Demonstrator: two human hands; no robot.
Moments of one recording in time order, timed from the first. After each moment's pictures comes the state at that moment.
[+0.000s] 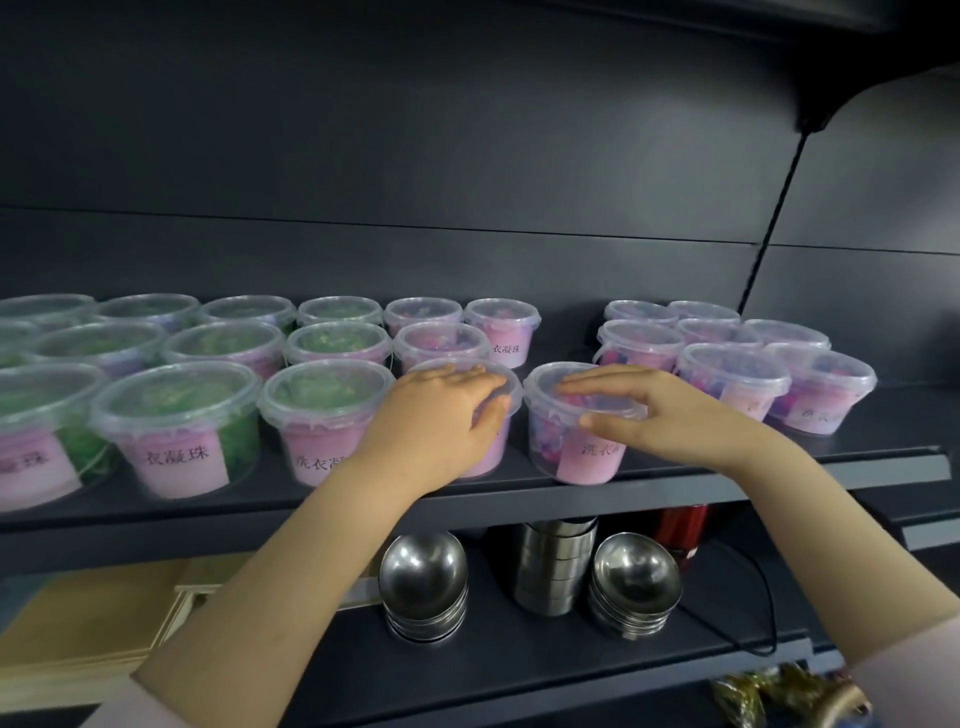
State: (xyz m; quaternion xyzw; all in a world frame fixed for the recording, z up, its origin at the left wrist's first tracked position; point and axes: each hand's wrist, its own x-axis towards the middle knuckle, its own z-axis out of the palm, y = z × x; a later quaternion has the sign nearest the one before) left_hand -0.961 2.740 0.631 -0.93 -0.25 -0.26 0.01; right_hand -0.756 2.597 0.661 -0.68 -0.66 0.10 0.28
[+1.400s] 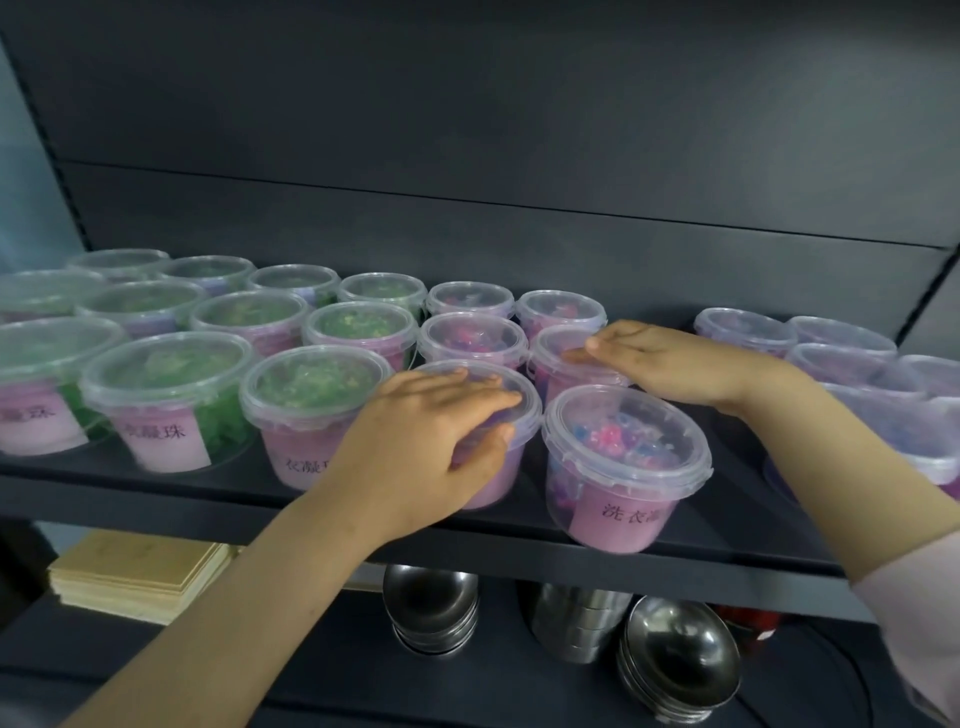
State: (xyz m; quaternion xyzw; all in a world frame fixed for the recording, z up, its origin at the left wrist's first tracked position) left_hand -0.954 2.734 0.624 -0.91 -0.28 -0.30 0.02; right_hand -0.688 2.711 0.687 -0.68 -0.70 0.15 0.14
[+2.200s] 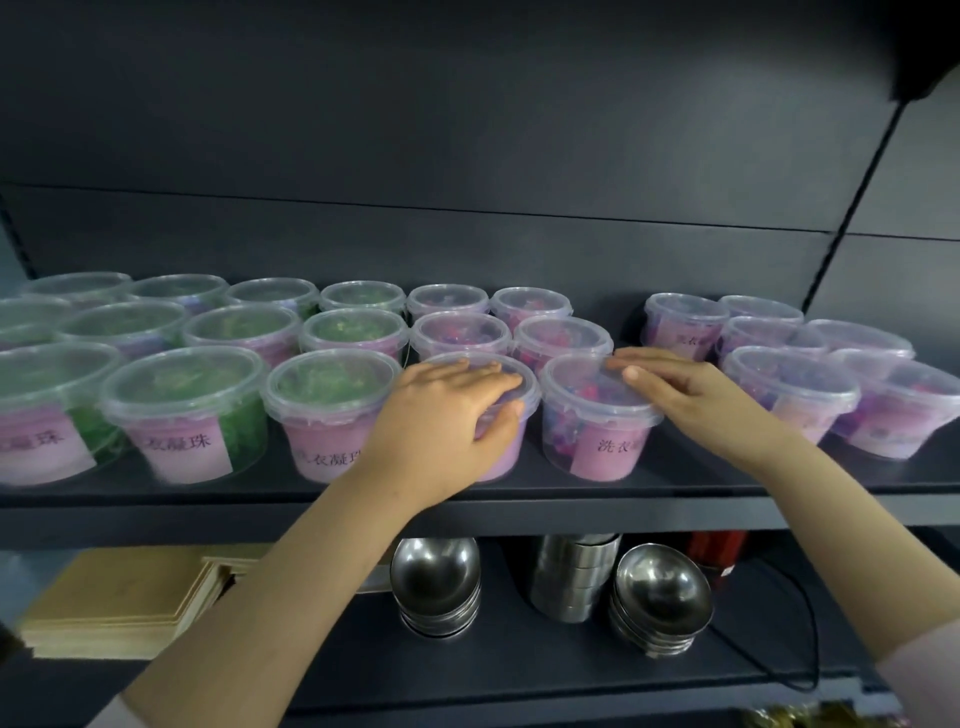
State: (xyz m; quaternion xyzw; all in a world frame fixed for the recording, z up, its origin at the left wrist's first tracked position) left_hand -0.959 2.735 0.626 -0.92 -0.27 -0.28 0.02; right_hand -0.707 2.630 0.640 -0.68 -0.60 0.14 0.40
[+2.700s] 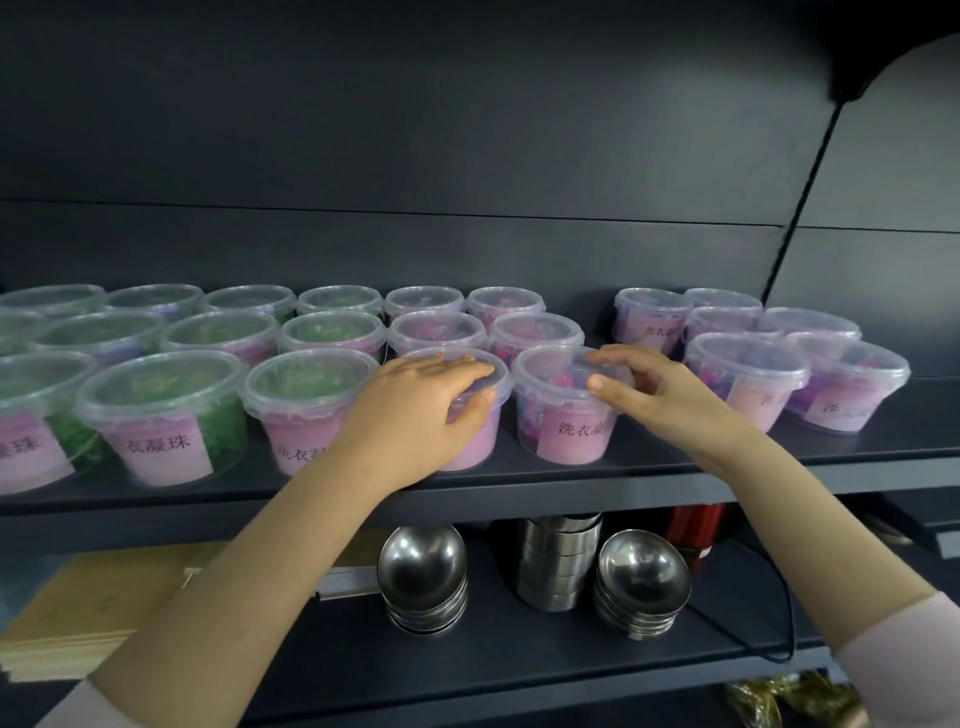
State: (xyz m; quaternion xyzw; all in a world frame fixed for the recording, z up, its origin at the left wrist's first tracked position) left_hand -0.961 2.742 0.627 -0.93 -0.26 -0.27 0.00; right_hand -0.724 2.614 0.634 -0.68 -0.56 0.14 0.45
